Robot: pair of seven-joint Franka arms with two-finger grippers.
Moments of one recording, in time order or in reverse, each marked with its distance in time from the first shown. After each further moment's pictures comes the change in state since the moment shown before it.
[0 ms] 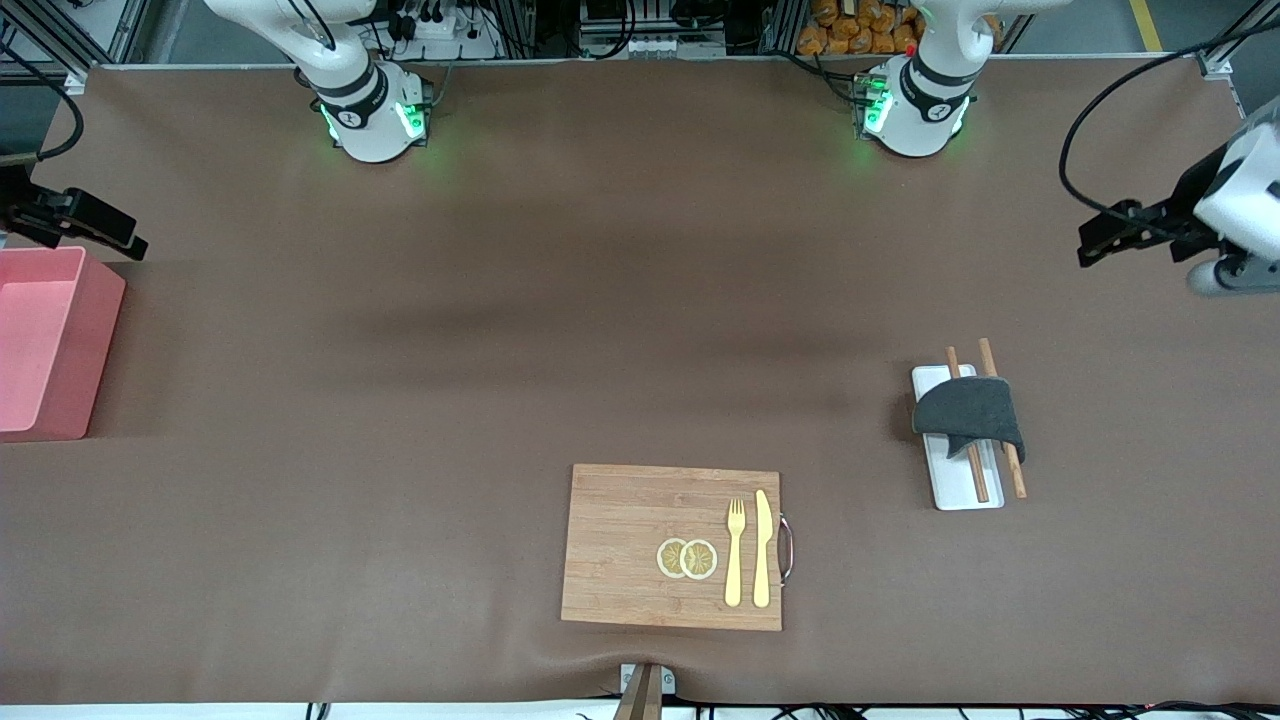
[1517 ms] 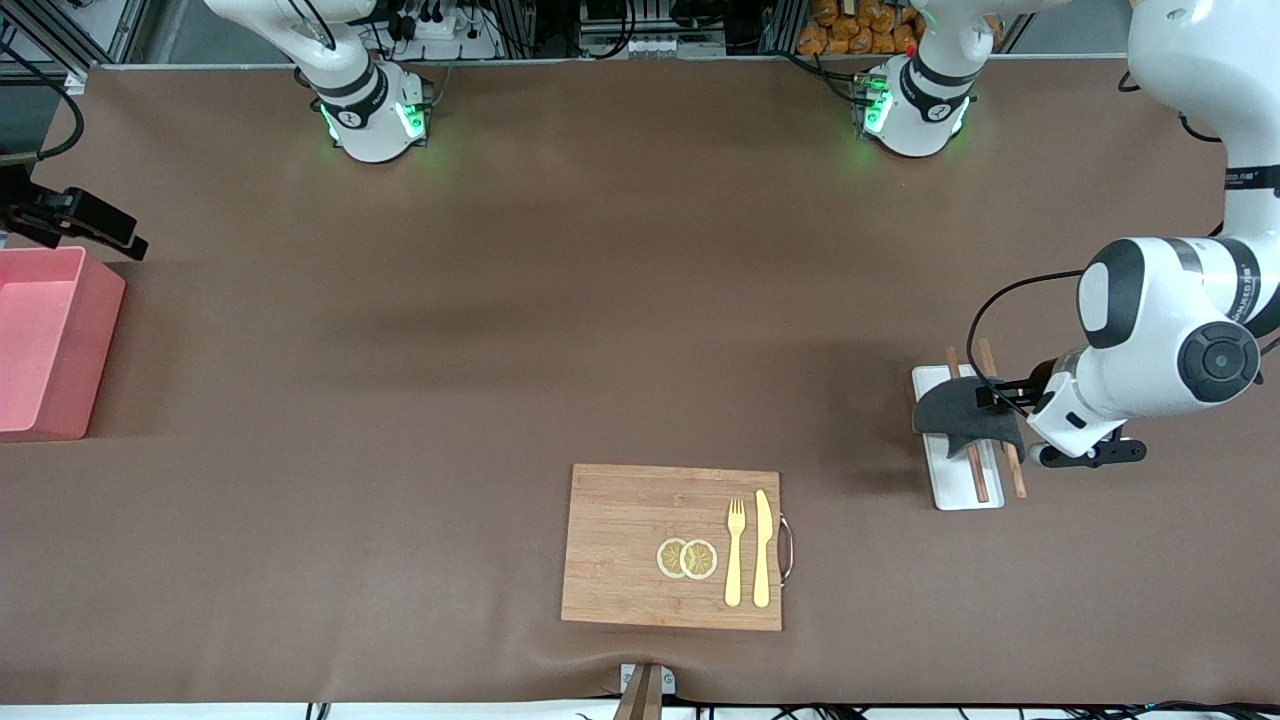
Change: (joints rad) left arm 0.039 0.357 0.002 -0.217 -0.001 0.483 -0.003; right arm 0.001 0.000 0.001 0.001 0.000 0.000 0.000
